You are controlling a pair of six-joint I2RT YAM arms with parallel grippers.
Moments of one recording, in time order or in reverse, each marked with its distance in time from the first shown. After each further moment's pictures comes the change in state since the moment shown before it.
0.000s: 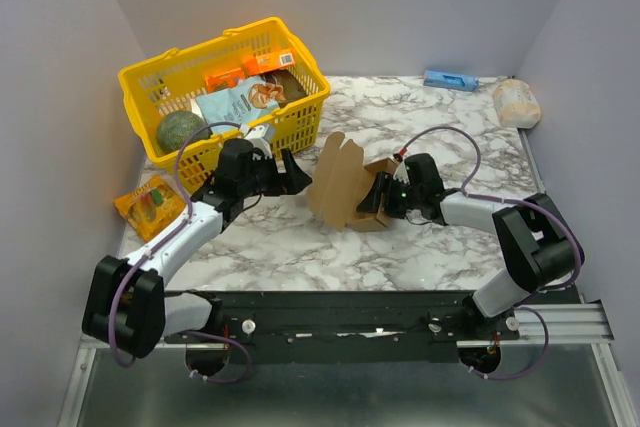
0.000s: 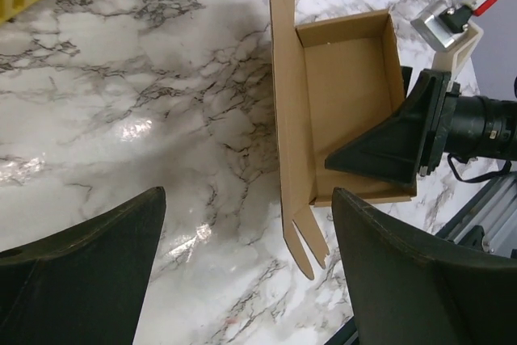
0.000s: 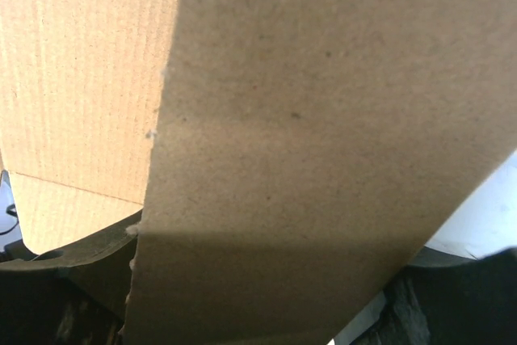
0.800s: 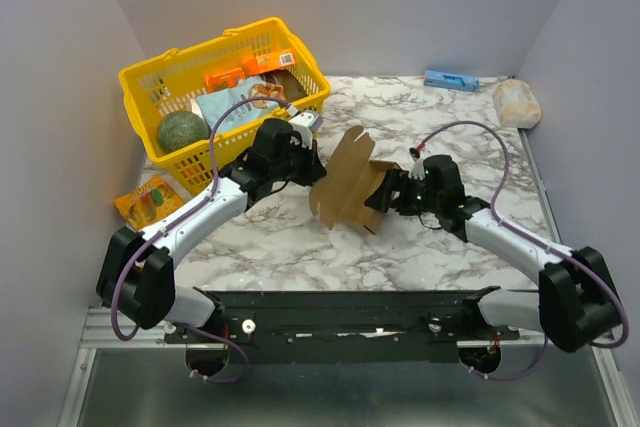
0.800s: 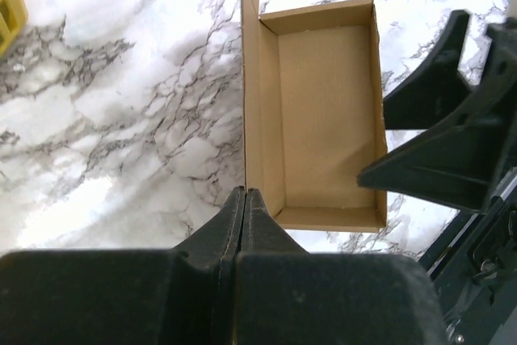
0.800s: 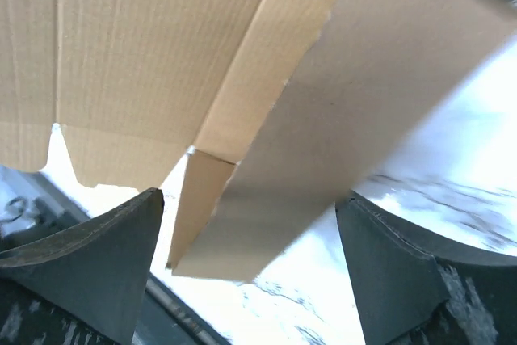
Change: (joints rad) left arm -0.200 0.184 0.287 -0.162 -0.071 0.229; right arm 0.000 -0.342 -0.063 -0.123 0.089 -0.053
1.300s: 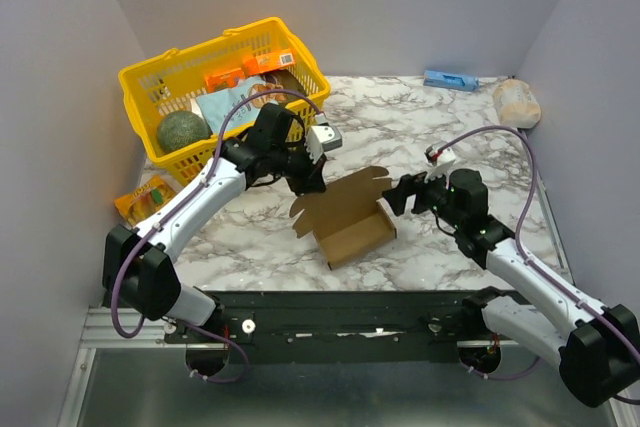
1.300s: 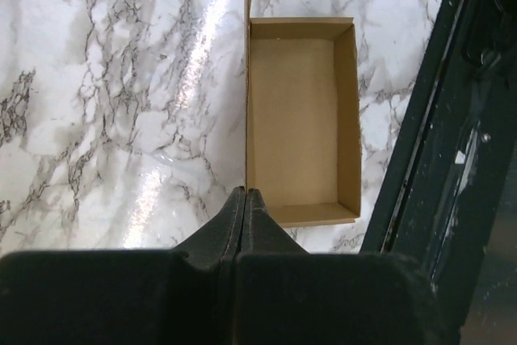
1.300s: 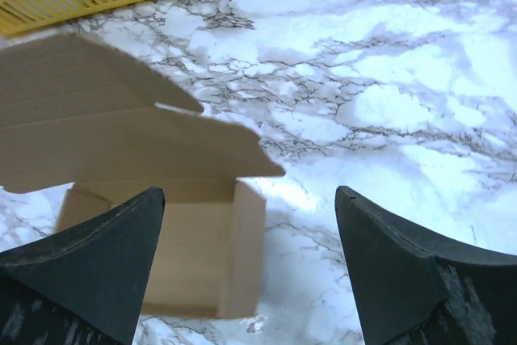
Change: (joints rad) left arm 0.016 0.052 0.256 -0.480 0.355 0.576; right arm 0.000 -0.318 -0.121 0.104 0.168 -0.350
